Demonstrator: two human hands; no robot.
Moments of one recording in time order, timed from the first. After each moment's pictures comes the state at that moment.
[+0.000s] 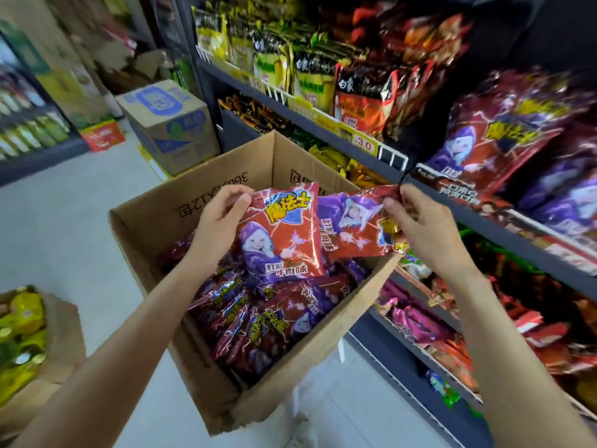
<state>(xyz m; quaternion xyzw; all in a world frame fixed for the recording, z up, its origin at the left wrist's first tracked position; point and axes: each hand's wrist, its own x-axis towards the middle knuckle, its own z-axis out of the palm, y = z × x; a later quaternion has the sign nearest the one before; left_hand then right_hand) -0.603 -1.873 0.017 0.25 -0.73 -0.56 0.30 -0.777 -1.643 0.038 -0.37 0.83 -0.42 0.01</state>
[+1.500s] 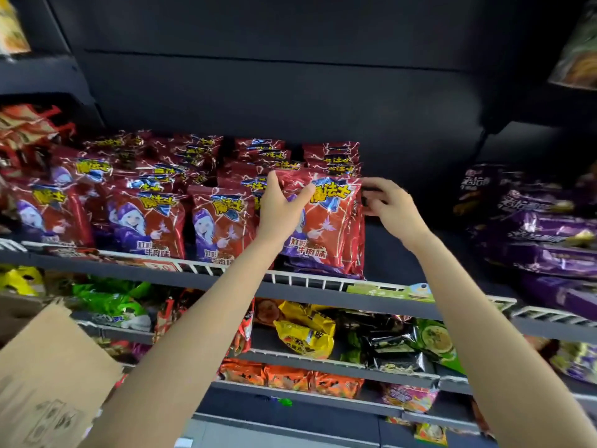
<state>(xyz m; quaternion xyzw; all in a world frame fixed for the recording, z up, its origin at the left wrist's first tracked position) -0.911 -1.275 0.103 0.02 -0.78 -0.61 0.12 -0.937 -1.080 0.088 -0.09 0.84 -0.53 -0.09</state>
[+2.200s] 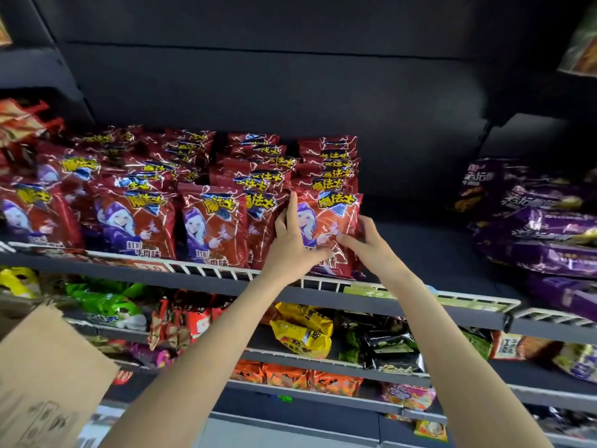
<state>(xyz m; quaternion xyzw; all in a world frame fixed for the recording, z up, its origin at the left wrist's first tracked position) -0.899 -1.264 0.045 -0.05 -0.89 -0.45 0.03 -0.918 -1.095 0.027 0.00 0.81 -0.59 0.05</state>
